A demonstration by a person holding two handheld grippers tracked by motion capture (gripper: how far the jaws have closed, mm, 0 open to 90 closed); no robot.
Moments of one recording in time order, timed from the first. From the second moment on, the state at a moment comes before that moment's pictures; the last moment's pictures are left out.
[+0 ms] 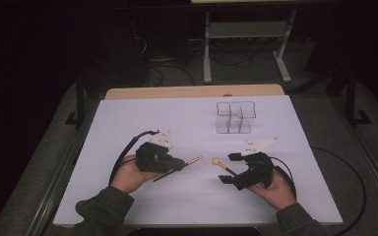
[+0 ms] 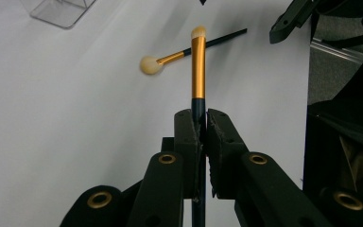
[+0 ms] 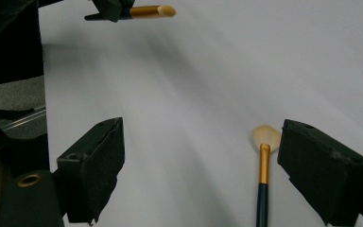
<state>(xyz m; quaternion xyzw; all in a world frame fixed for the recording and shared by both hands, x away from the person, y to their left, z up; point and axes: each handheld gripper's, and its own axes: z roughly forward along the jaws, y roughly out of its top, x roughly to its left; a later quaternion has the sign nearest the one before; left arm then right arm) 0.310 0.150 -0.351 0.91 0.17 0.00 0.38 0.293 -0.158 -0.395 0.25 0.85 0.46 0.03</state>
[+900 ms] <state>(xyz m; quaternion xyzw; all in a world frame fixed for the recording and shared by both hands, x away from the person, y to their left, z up) 0.300 0.140 -0.345 0.91 0.14 0.00 0.39 0.295 -0.140 -0.389 0.23 0.85 0.47 -0.01</state>
